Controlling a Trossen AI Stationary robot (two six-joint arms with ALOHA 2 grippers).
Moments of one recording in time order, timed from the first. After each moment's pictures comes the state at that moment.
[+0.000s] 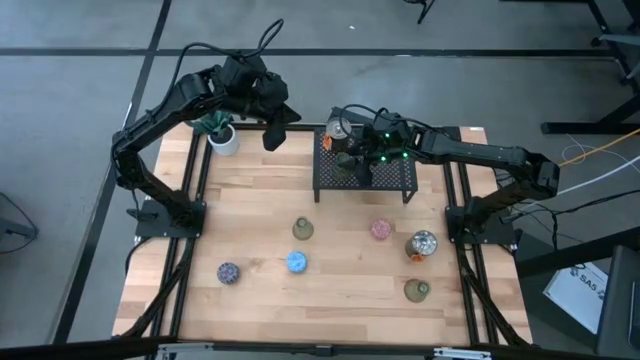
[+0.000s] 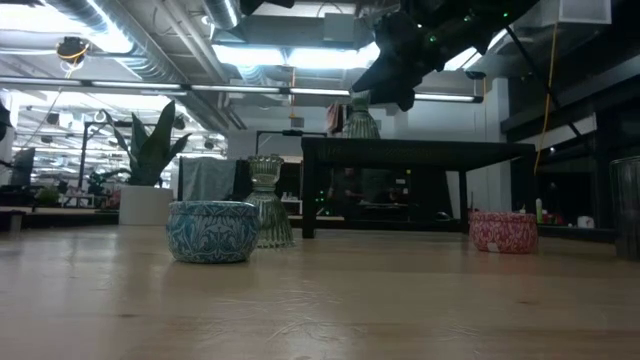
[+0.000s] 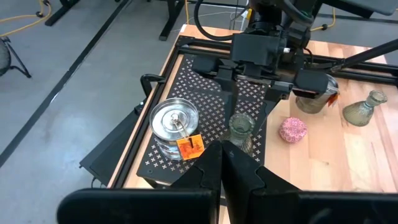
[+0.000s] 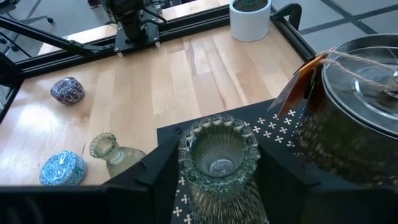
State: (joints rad) left arm 0.50 1.50 1.89 -1.01 0.19 0.14; right arm -0.36 1.43 1.06 -0.20 -0.27 0.04
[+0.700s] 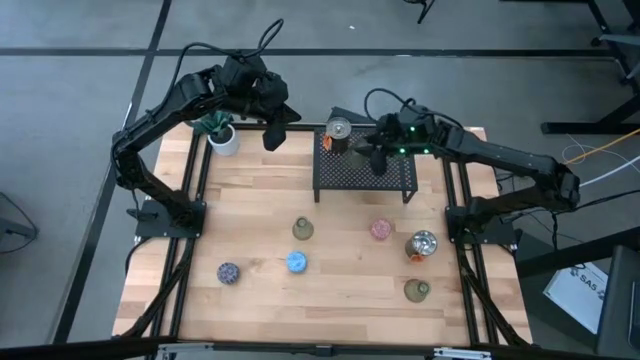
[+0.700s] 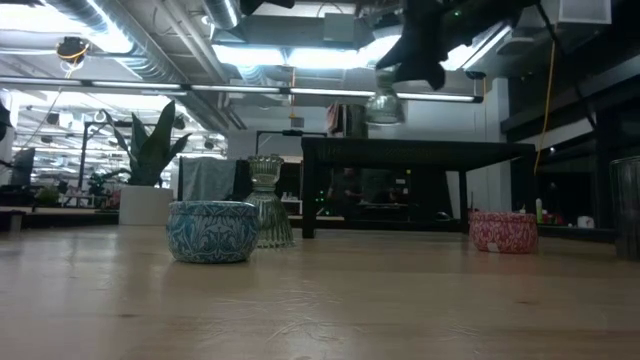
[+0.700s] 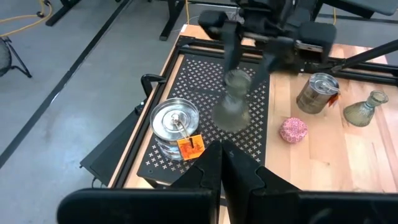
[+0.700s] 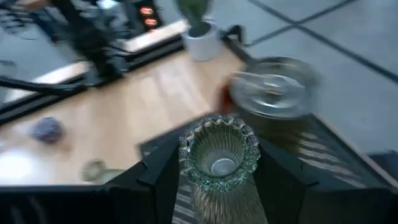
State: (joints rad) left arm 0.49 1.50 1.89 -1.01 0.19 0.14; right arm -0.40 1.24 1.06 -0.32 -0.13 0.17
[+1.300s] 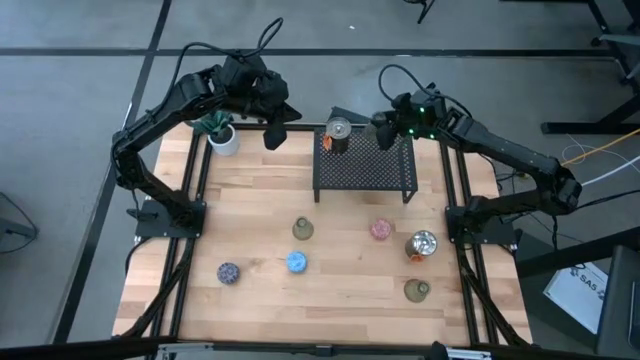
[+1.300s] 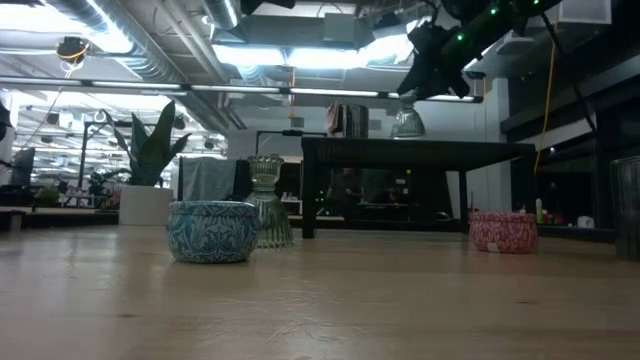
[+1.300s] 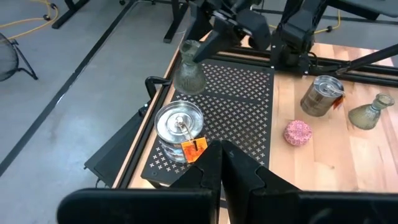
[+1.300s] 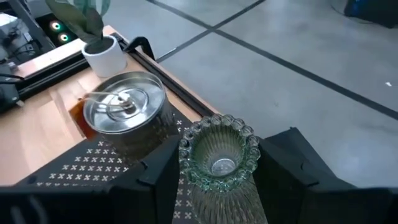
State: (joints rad) left arm 0.49 1.50 1.89 -0.99 0.18 0.14; right arm -0.60 1.23 1.06 -0.35 0.02 0.14
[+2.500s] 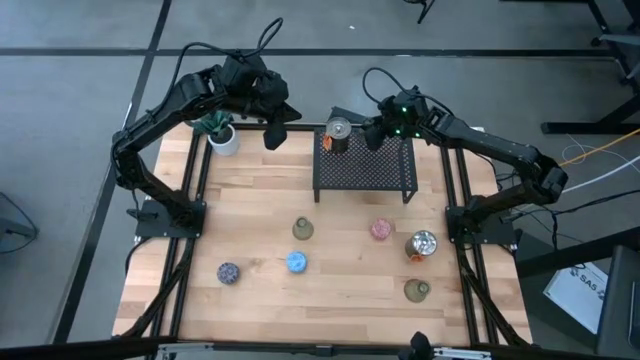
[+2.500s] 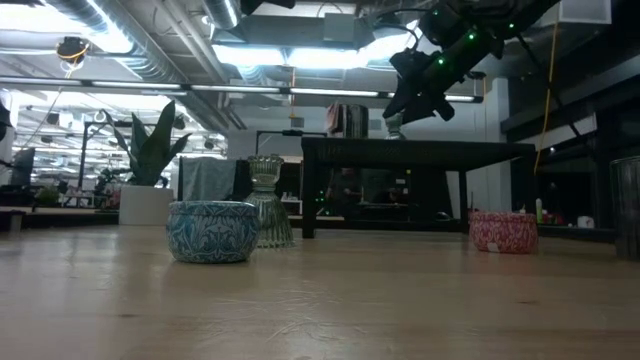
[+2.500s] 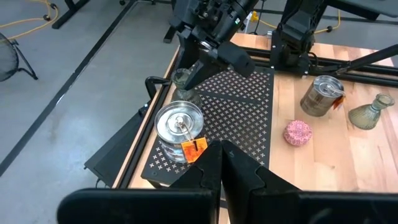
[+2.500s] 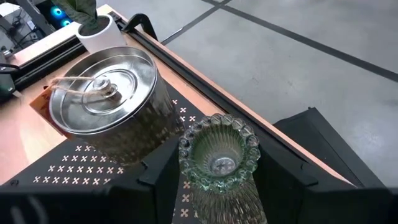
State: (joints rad) left arm 0.49 1.50 1.89 -0.99 0.18 0.14; right arm -0.62 1.38 1.06 -0.29 -0.04 0.19
